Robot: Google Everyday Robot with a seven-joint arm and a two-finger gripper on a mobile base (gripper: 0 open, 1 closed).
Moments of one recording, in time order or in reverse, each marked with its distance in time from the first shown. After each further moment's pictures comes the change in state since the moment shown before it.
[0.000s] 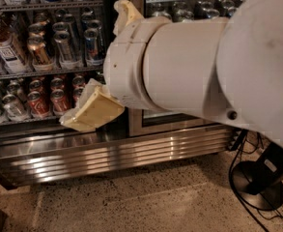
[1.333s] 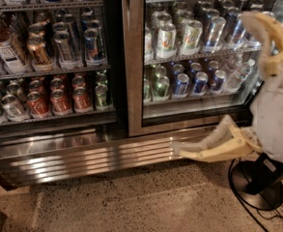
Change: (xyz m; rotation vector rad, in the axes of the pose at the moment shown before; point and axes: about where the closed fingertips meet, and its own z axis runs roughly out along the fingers) arm 0.082 -0.026 -0.131 0.184 -0.057 -0.018
